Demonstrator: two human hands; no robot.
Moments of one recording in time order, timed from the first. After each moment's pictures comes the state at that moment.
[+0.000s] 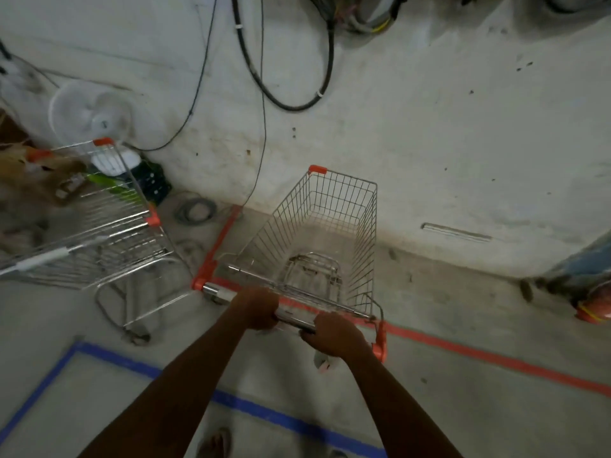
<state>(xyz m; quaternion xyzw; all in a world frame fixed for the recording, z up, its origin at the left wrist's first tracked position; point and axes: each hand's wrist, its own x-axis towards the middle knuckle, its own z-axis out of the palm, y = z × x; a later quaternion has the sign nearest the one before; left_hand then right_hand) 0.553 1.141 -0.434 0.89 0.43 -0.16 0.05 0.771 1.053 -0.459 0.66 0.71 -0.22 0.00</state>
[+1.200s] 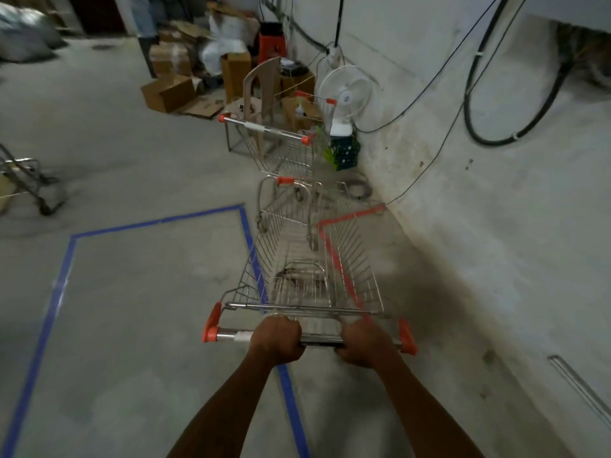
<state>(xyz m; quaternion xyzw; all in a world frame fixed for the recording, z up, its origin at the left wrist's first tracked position) 0.874 0.800 -0.446 0.55 0.83 -0.05 0.11 1.034 0.967 -0.443 0.21 0.96 -0.09 0.19</state>
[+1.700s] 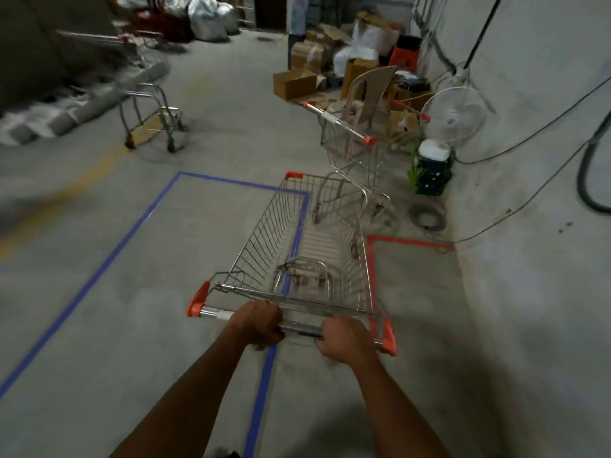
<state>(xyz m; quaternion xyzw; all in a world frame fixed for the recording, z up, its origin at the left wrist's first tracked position) 1.005 0.846 -0.432 0.33 0.92 0.01 0.21 1.104 1.053 -0.436 0.03 0.99 -0.04 0.15</state>
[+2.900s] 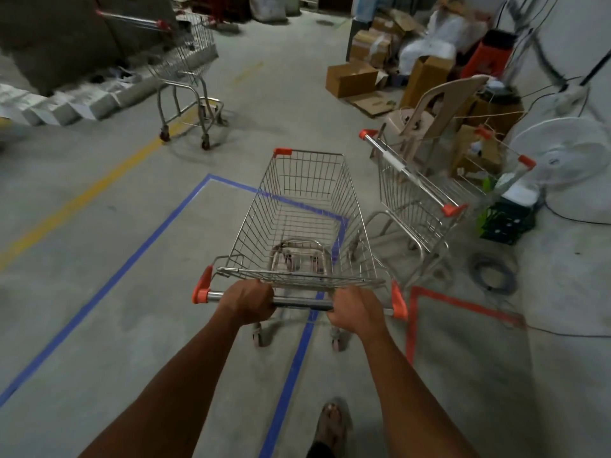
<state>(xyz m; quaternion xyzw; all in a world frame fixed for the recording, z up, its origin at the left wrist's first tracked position) 0.595 0.870 -0.441 0.21 0.96 0.03 0.18 0.640 1.124 -0.426 -0.04 0.99 0.00 0.14</state>
